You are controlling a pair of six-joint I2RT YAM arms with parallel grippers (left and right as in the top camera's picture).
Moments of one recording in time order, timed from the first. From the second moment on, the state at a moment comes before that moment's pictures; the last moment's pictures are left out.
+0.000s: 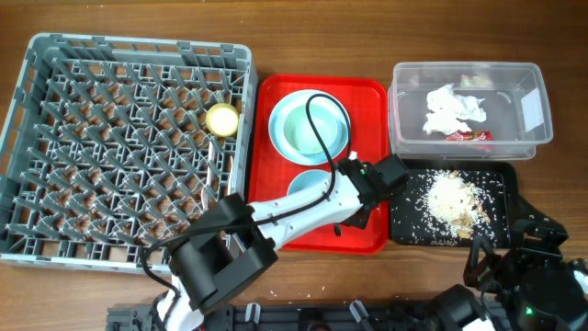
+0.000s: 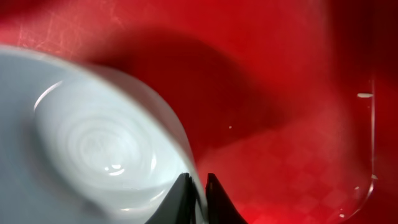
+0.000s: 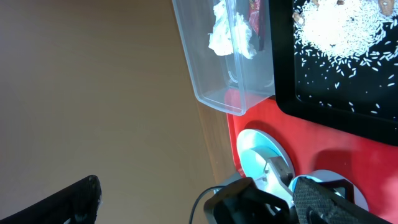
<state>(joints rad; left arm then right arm) -1.04 2.01 1.43 -0.92 -0.11 -0.65 0.50 0.34 0.98 -1.23 0.50 2.06</state>
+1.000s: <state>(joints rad) 0.12 1.59 1.45 -1.52 1.02 0.04 0.50 0.34 0.98 -1.23 0.50 2.06</state>
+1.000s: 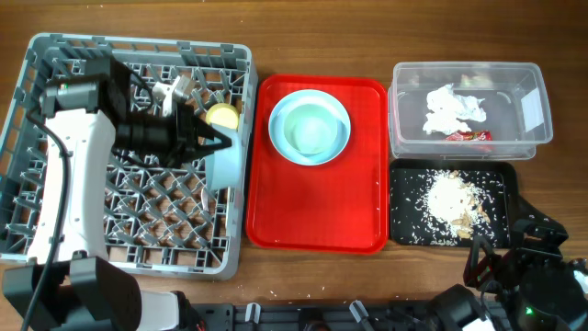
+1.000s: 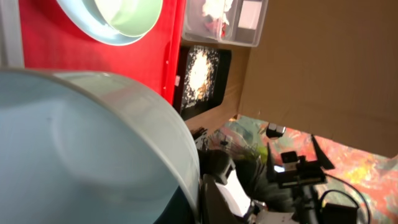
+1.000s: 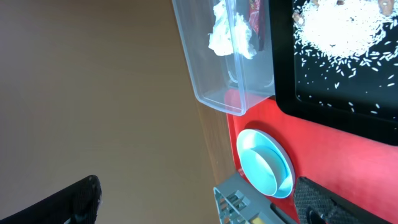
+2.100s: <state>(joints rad) 0.48 1.59 1.08 -1.33 1.24 0.05 0.50 0.34 0.98 -1.23 0.50 2.06</state>
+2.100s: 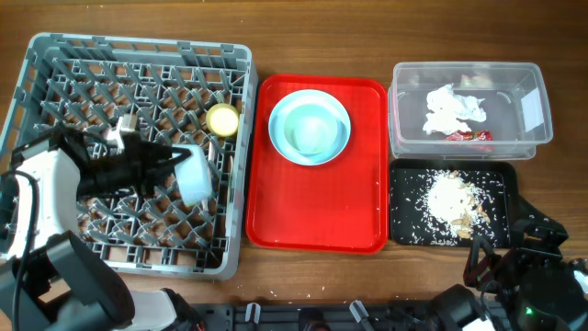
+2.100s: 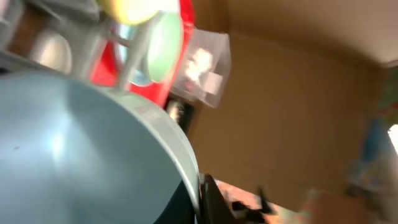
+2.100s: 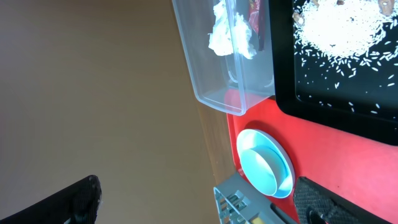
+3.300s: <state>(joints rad) 0.56 1.57 0.92 -1.10 1.28 -0.07 0.50 0.34 0.98 -1.23 0.50 2.06</state>
